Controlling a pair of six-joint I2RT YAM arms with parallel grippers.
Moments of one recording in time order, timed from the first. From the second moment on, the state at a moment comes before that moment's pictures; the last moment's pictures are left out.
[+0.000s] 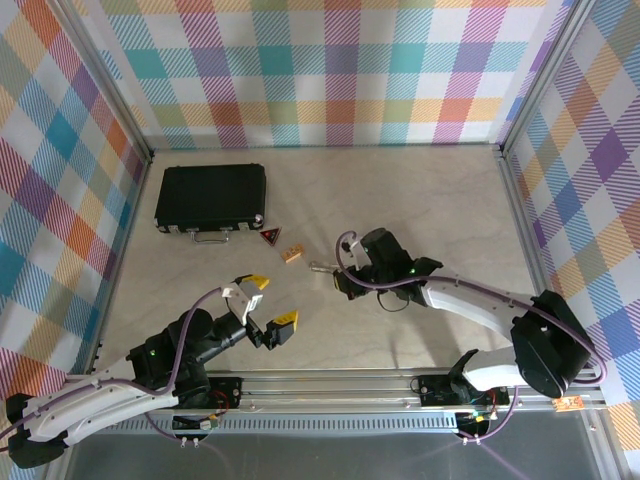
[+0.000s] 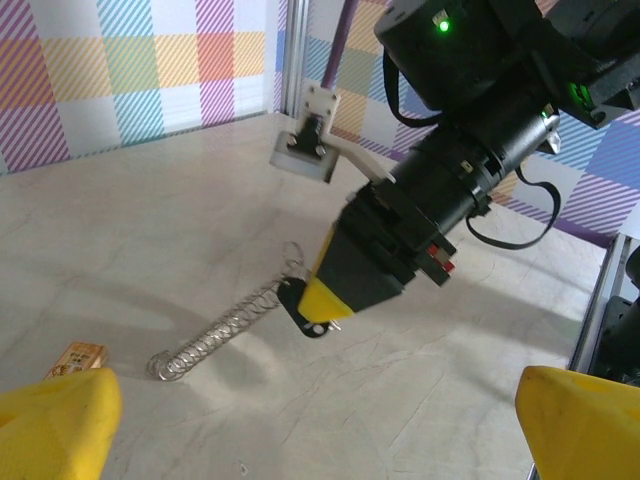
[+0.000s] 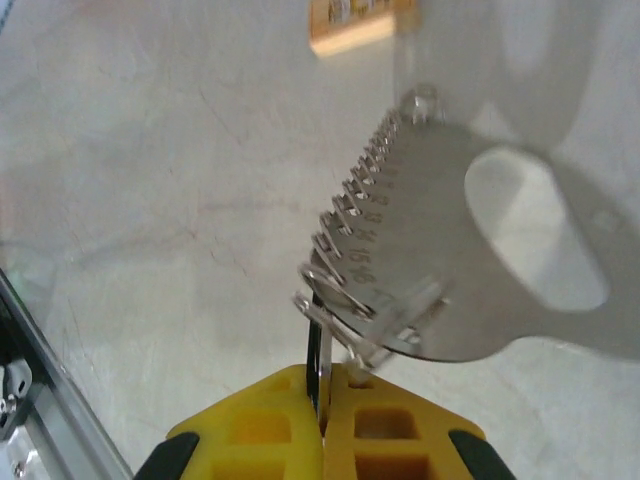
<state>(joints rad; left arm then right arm) -1.11 0.32 0.35 -0.18 -0.23 -0.16 0.77 1.34 0.75 -0.24 -0.30 0.41</state>
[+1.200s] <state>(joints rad) -1.11 0.37 0.29 -0.12 -0.55 -0.19 1.02 1.04 0.41 -0.21 -0.06 0.75</state>
